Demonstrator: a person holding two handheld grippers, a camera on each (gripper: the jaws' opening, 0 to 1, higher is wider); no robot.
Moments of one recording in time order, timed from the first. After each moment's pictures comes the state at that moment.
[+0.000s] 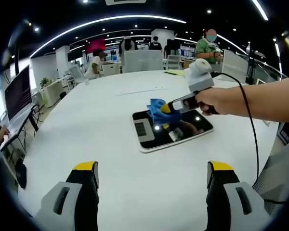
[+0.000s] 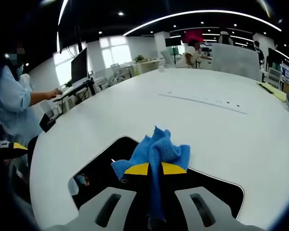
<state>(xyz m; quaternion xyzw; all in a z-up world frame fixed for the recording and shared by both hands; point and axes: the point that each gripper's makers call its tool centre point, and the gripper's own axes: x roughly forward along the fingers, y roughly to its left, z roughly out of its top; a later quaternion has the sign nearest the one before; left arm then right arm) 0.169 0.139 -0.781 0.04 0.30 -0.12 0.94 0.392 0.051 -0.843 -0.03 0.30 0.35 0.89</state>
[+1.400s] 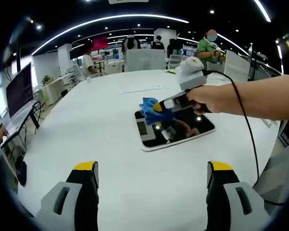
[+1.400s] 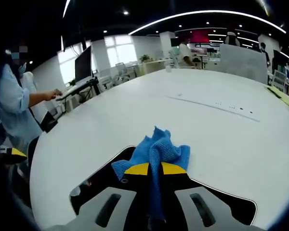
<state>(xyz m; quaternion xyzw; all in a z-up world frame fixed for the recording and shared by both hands) 0.168 0.144 -0.782 0.03 0.31 -0.11 0.94 0.400 0.083 -0.843 -0.04 0.30 0.37 0.88</state>
